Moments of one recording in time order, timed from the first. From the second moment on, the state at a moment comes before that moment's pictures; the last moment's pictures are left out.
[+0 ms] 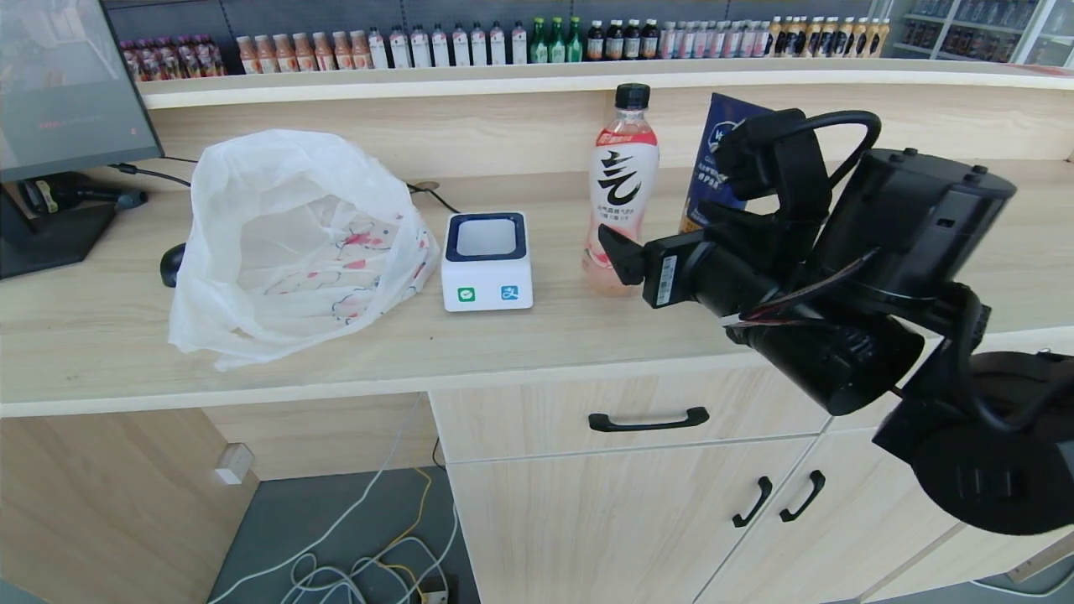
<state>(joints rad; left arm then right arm) 0.00 0.00 0.00 0.00 0.00 -0.01 0.70 1.76 -1.01 -0.90 -0.37 -0.16</state>
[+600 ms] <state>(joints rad) 0.00 0.00 0.00 0.00 0.00 -0.01 0.65 1.91 -1.19 -0.86 -0.37 -0.13</state>
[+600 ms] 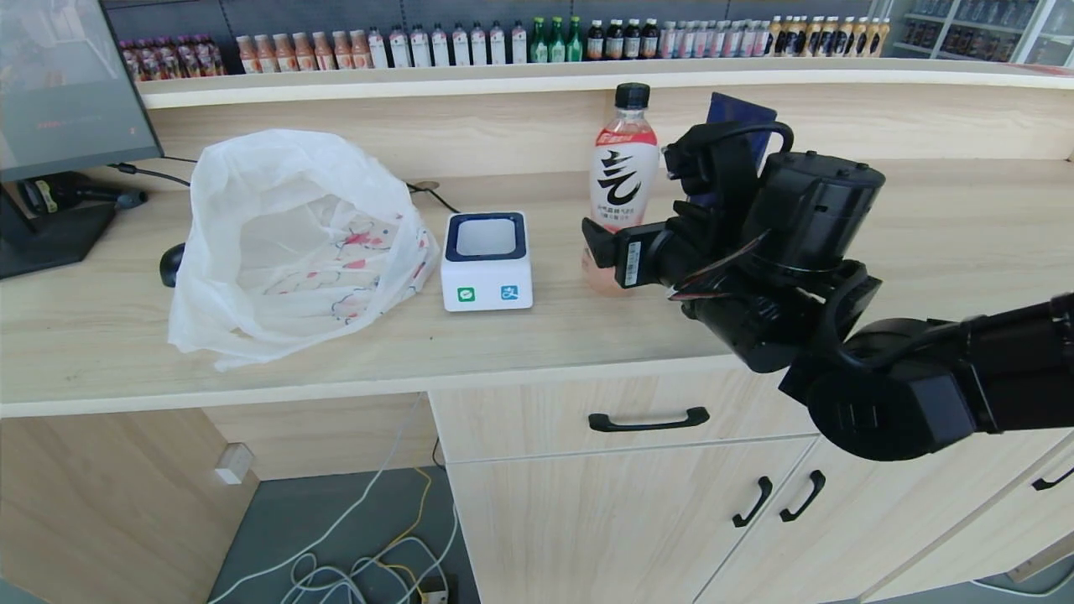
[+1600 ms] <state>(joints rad) 0.00 0.00 0.00 0.00 0.00 -0.01 0.62 2.04 -1.35 -0.85 -0.37 -0.10</state>
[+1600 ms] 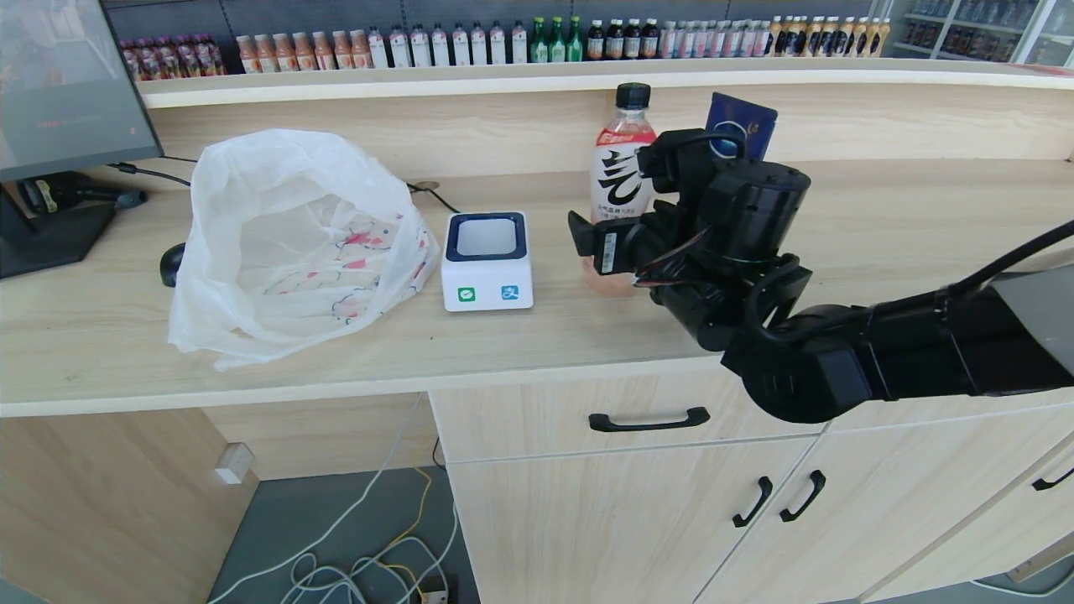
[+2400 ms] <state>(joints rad) 0.00 0.00 0.00 0.00 0.00 -0.01 0.60 2.11 -1.52 -0.78 -0.37 -0.10</state>
